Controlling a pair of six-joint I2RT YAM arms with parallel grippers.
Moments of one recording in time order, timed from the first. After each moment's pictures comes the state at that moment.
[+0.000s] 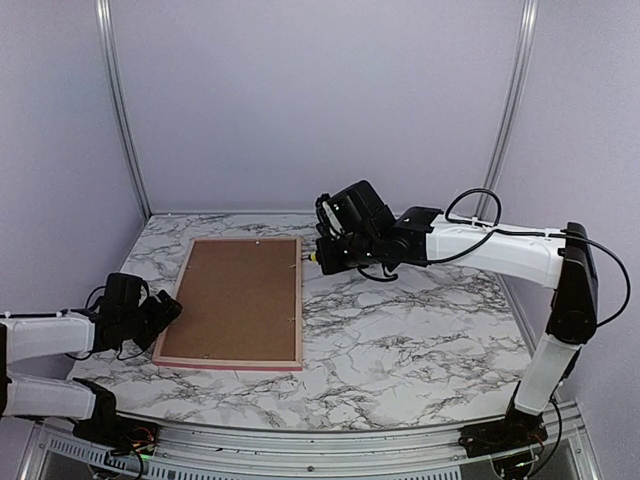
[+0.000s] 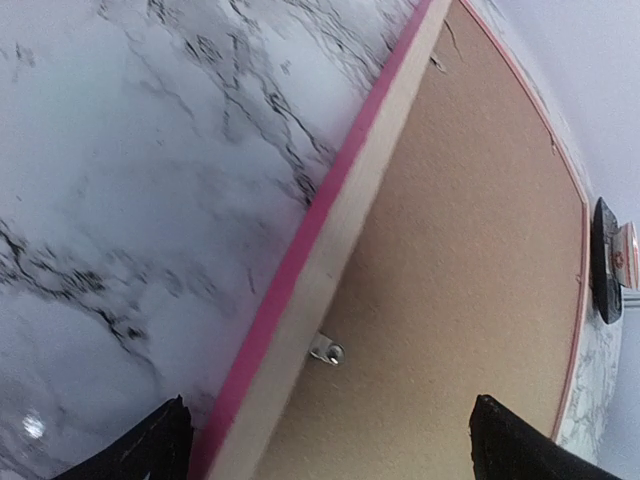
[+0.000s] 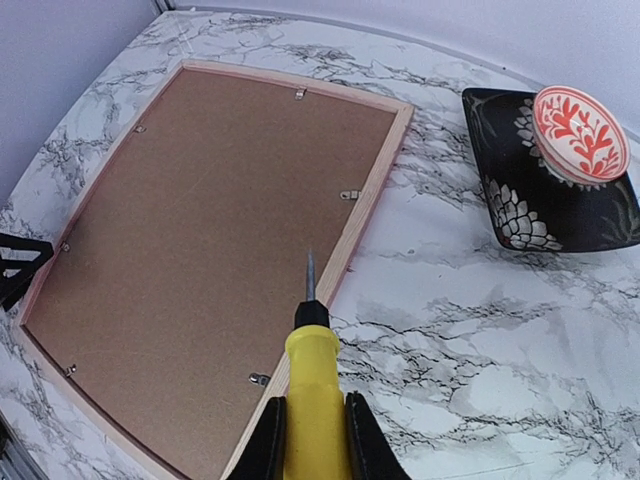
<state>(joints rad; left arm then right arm) -0.25 1.11 0.30 0.01 -0.02 -0.94 0.91 1.77 1.50 -0.45 0.21 0.39</state>
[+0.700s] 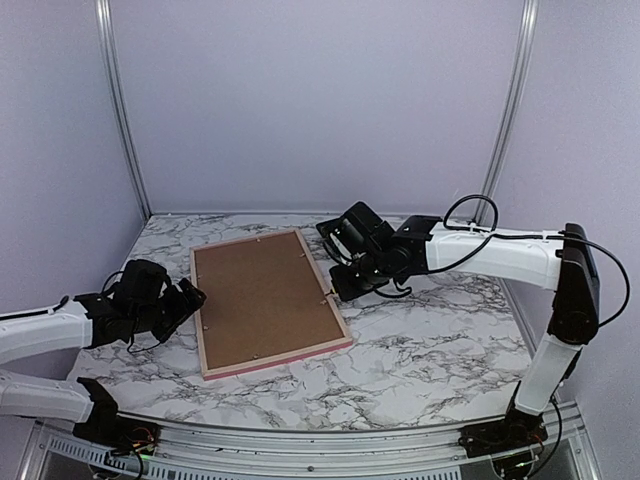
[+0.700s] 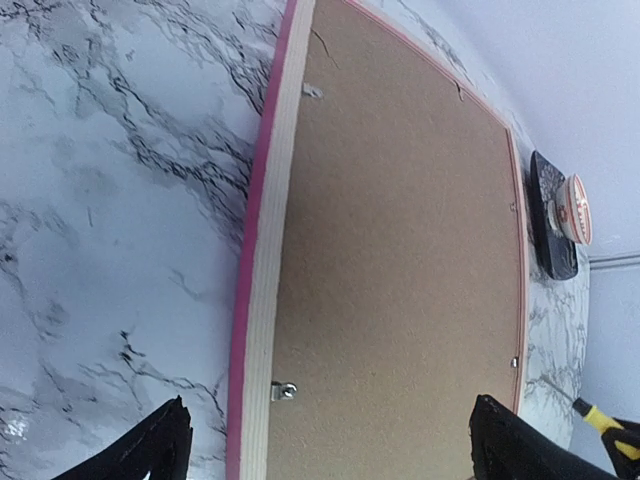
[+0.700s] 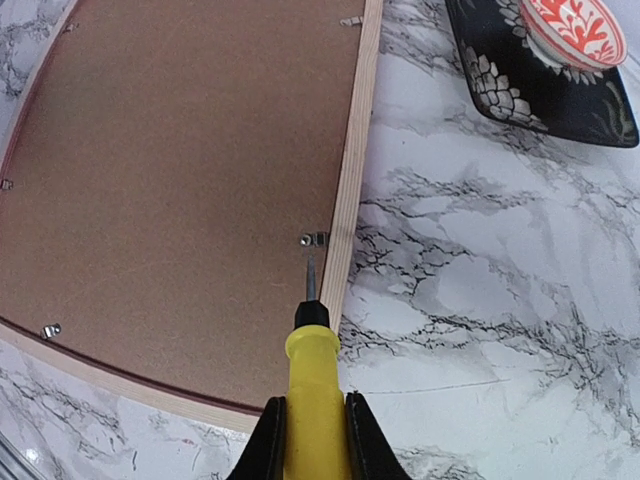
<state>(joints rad) -0.58 1.05 0.47 -0.18 -0.17 -1.11 0.92 1.76 1.43 -0.64 0.21 0.36</state>
